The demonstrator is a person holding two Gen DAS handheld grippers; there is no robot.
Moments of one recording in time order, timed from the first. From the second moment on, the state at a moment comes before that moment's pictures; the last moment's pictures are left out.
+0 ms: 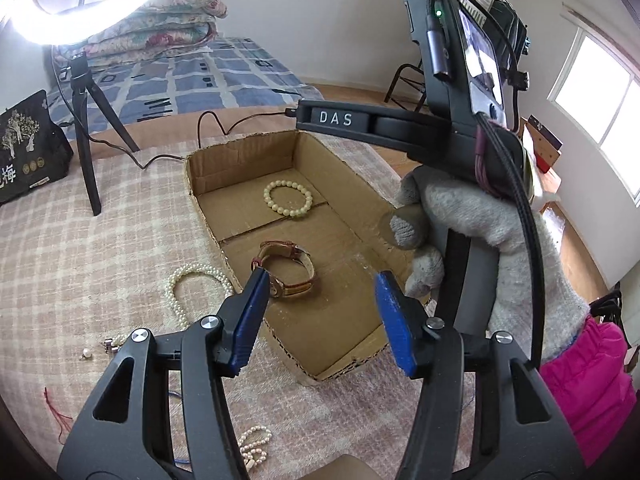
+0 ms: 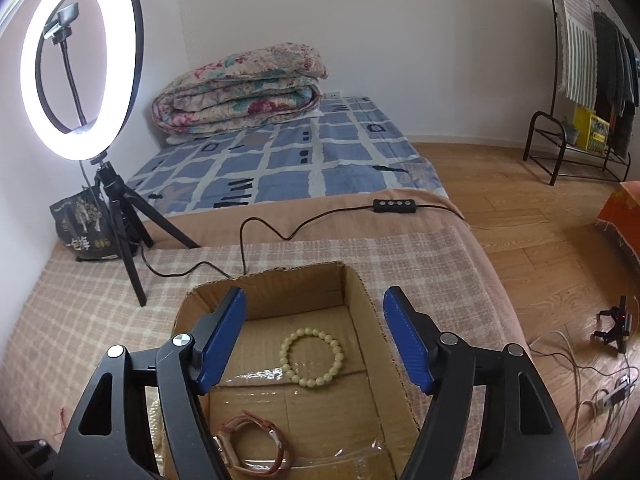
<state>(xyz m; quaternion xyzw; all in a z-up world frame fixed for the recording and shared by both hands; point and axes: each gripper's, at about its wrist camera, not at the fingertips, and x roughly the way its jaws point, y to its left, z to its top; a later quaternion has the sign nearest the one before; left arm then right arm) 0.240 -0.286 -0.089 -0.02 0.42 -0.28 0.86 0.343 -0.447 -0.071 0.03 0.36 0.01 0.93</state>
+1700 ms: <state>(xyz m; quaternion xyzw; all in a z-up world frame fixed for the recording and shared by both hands) 0.171 -0.015 -0.028 -0.05 0.35 -0.11 0.93 0.151 -0.327 -0.023 -0.01 0.33 0.12 0.94</state>
